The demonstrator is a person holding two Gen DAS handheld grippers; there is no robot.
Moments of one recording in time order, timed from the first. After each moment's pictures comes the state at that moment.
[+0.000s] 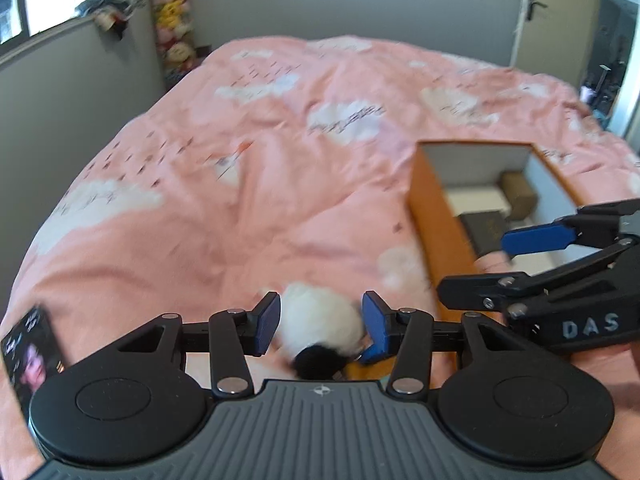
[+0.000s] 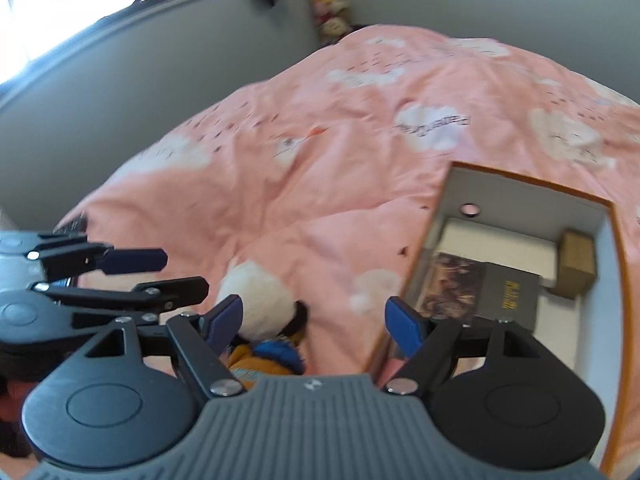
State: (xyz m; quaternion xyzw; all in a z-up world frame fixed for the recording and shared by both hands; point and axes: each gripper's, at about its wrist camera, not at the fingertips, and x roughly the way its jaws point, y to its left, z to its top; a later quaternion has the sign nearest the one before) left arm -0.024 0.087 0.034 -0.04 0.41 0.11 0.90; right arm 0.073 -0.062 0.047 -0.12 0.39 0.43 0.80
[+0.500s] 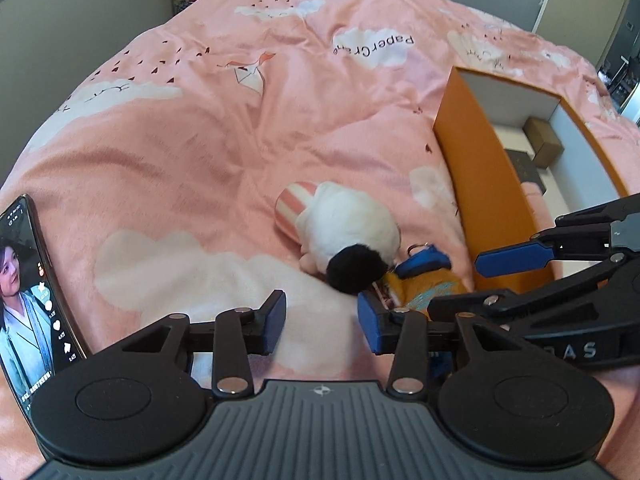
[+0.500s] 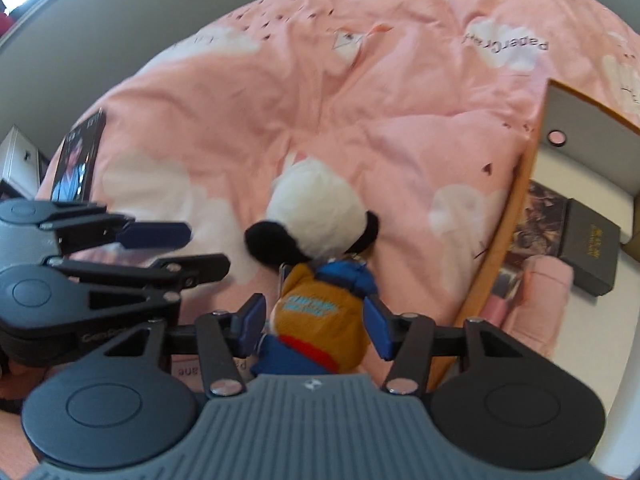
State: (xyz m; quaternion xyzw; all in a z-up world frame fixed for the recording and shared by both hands) left arm -0.047 0.116 -0.011 -0.09 0.49 0.10 0.86; right arm 0.049 -0.017 -0.001 -0.19 0.49 0.46 0.71
